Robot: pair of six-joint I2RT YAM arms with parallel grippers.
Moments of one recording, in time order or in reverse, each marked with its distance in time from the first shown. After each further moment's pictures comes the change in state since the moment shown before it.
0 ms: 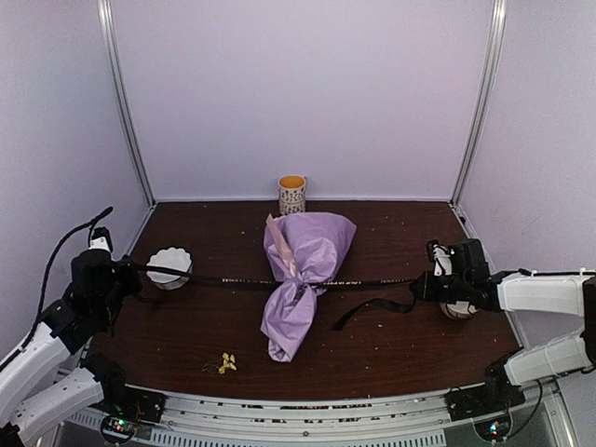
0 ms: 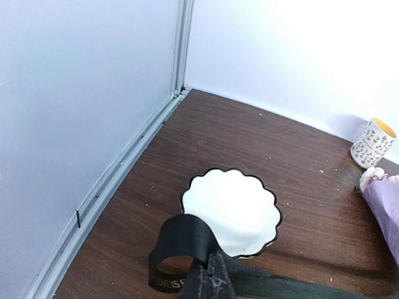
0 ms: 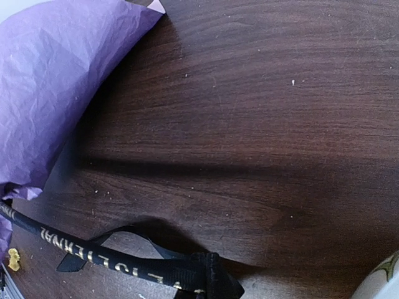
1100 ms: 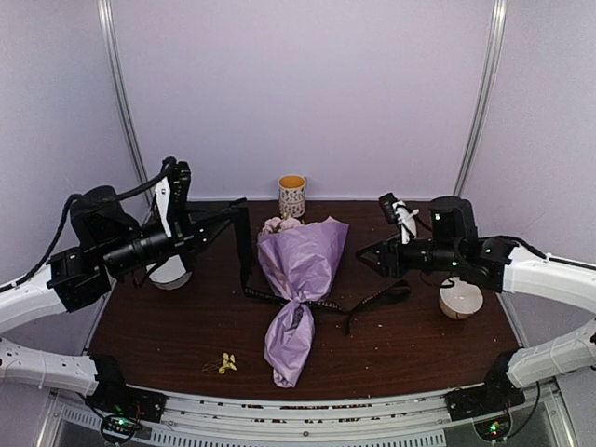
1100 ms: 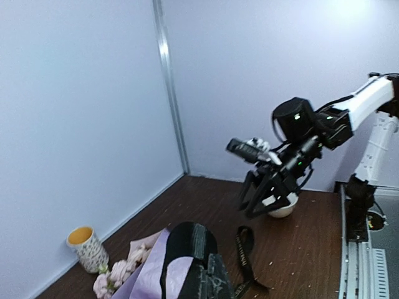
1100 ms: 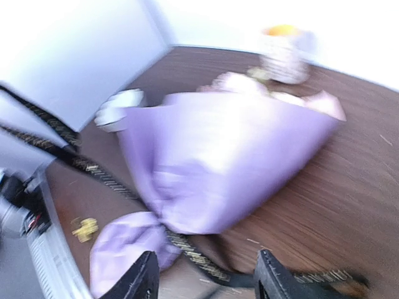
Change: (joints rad) left arm -0.535 0.366 0.414 0.409 0.708 0.525; right arm 0.320 -0.058 0.330 -0.109 -0.056 -0.154
